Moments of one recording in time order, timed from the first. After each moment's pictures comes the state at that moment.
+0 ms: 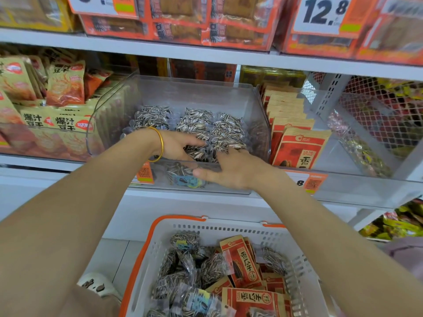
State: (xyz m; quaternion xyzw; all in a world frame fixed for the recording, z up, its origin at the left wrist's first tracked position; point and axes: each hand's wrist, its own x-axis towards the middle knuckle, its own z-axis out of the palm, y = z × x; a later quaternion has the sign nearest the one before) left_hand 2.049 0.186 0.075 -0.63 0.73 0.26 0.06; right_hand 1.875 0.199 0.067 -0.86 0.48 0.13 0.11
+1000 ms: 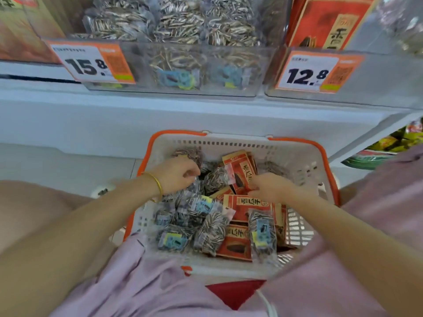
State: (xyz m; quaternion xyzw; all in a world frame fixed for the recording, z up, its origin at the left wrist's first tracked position) left_hand 2.000 0.328 -0.112 -0.63 0.71 0.30 0.03; right_hand 1.759 0.267 -0.147 -0.82 0.45 0.25 0.25
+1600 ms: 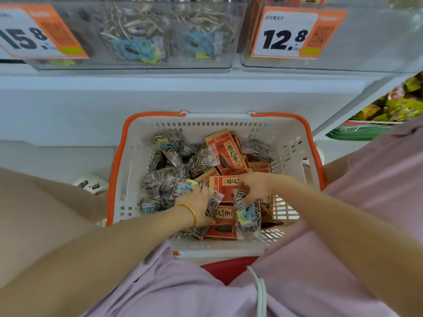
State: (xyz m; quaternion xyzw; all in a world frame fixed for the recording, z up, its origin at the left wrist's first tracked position) left_hand 1.905 0.375 -0.209 -0.62 0.67 0.32 0.24; right_hand 1.734 0.282 -0.186 -0.76 0.42 0.34 0.37
